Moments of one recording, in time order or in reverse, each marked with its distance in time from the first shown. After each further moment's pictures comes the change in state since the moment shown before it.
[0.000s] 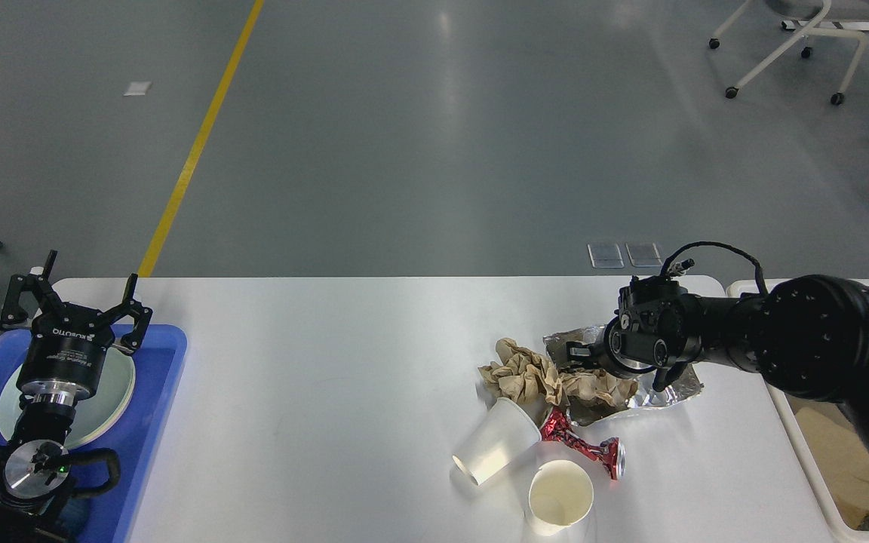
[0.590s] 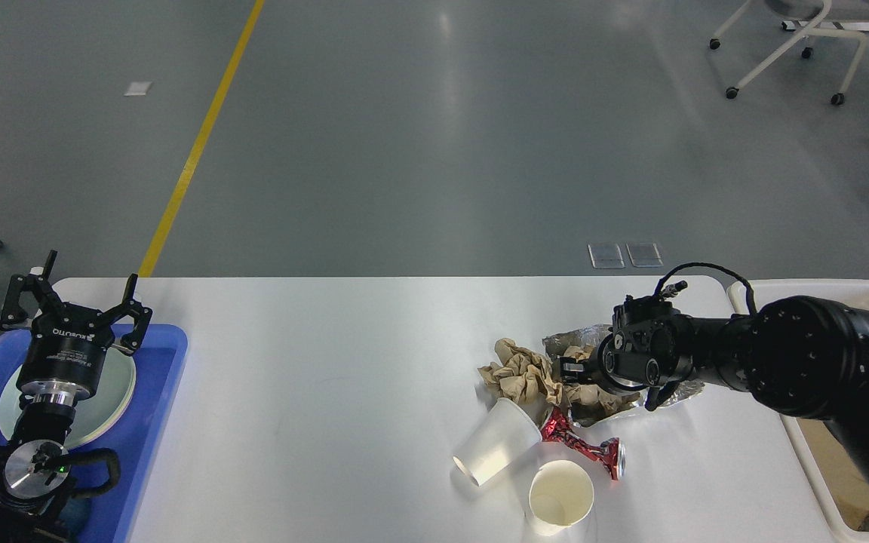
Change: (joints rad) left arm 0.000 0.000 0.000 0.000 0.000 0.000 0.000; right arm -0.055 0.019 0.012 -0.019 0.003 -0.040 -0.001
